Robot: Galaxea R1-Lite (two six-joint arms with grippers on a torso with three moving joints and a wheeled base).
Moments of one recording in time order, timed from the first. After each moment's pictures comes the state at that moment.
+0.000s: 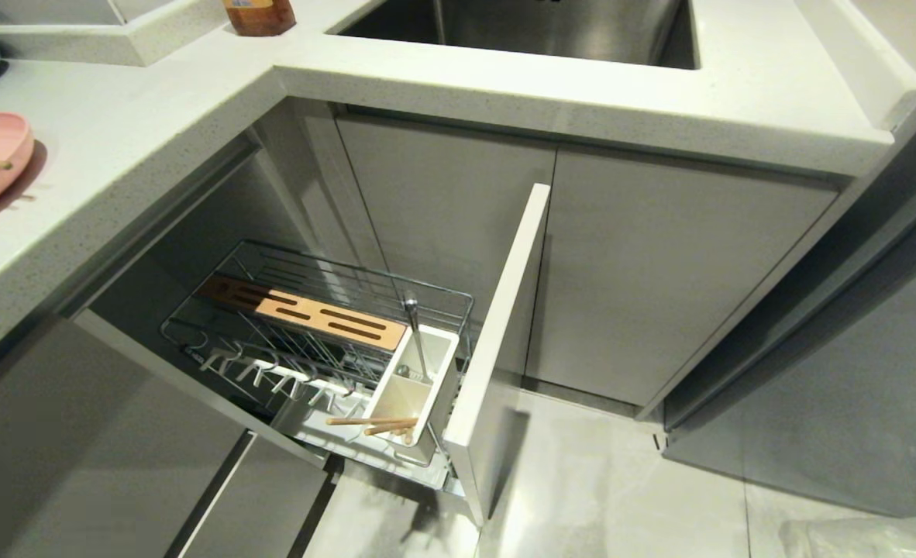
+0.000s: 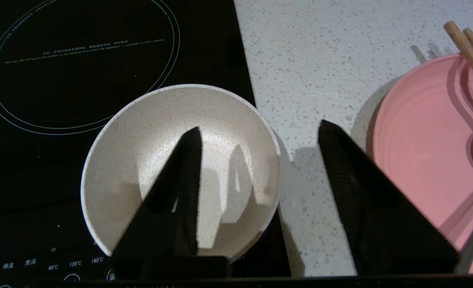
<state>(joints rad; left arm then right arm) 0.99 1.26 -1.40 0.36 0.03 -0.33 0.00 0.00 0.00 0.00 -0.02 0.04</state>
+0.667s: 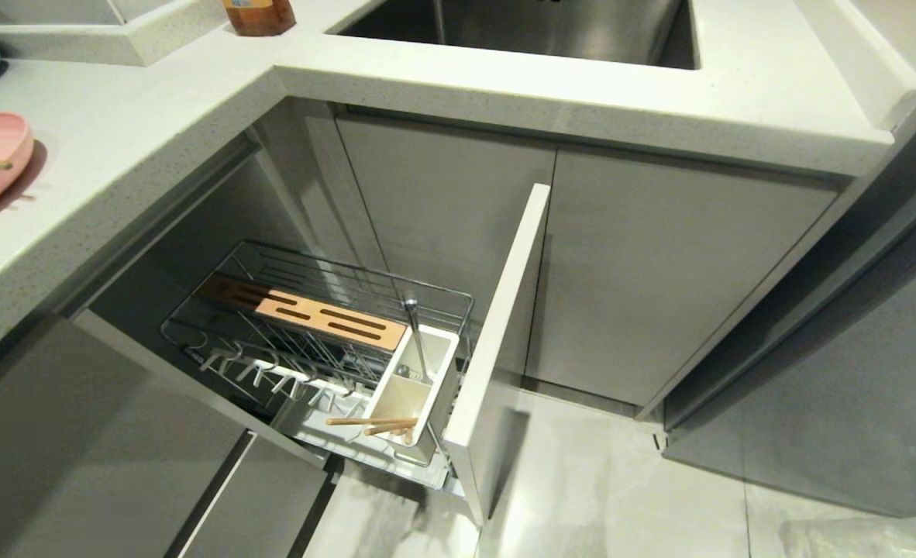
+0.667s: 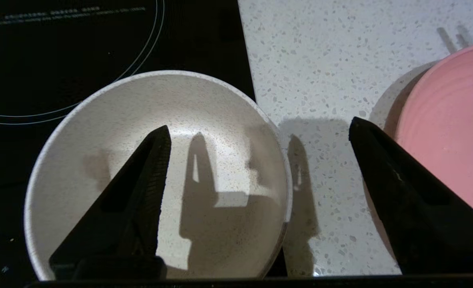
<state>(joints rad) 0.99 1.34 -1.41 0.36 -0.01 -0.36 0.00 0.00 0.00 0.00 -0.02 0.04</state>
